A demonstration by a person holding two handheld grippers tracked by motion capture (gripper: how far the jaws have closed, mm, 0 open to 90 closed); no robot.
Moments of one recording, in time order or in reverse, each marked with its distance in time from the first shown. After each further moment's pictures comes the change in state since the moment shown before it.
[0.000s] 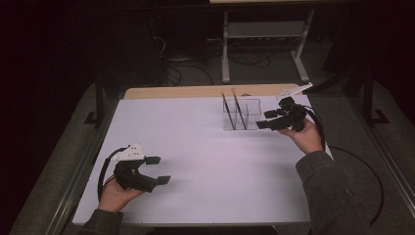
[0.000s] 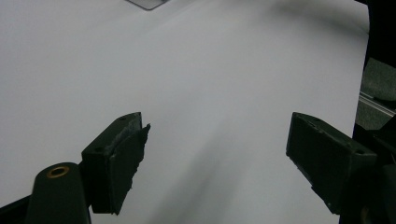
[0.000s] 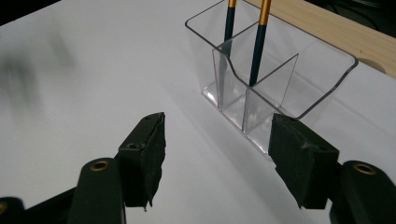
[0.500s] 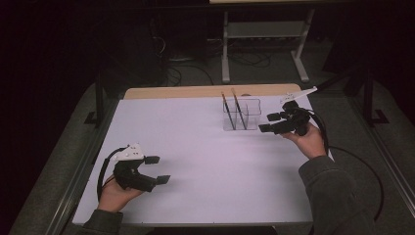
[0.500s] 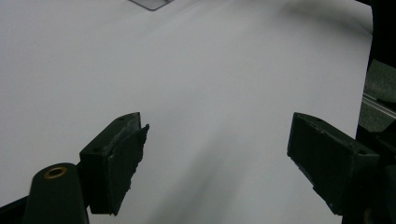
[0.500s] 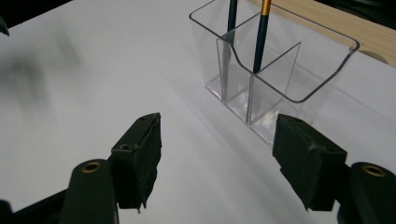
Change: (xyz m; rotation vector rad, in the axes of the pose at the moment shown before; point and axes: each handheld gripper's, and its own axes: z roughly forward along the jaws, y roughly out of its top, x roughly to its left) left arm 0.001 0.000 -0.001 0.003 0.008 -0.007; right arm 0.003 -0.012 -0.007 -0.014 0.003 0.019
